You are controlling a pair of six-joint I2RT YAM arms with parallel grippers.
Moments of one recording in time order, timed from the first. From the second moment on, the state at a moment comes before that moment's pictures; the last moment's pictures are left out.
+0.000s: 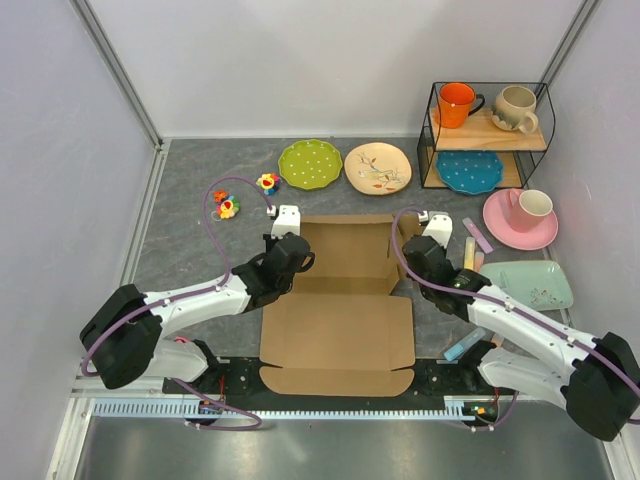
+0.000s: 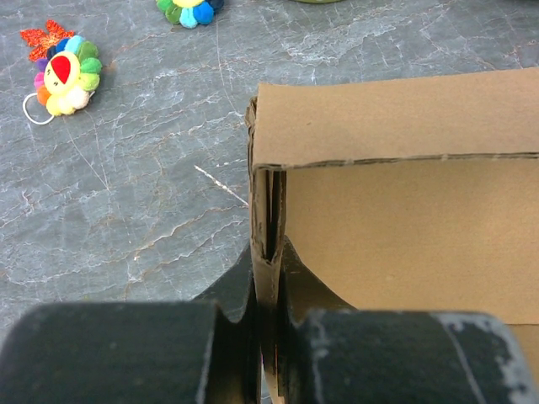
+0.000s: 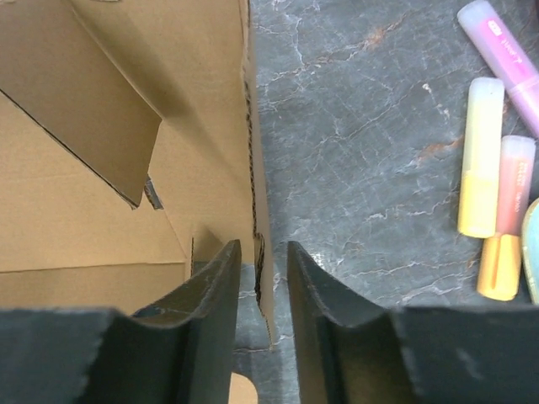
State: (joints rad) left arm -0.86 1.33 0.66 0.07 -0.78 -0.37; right arm 0.69 1.03 0.60 -0.32 0.61 0.53
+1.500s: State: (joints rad) left arm -0.87 1.35 0.68 0.08 -0.78 -0.37; right arm 0.87 0.93 0.58 -0.23 0.48 0.54
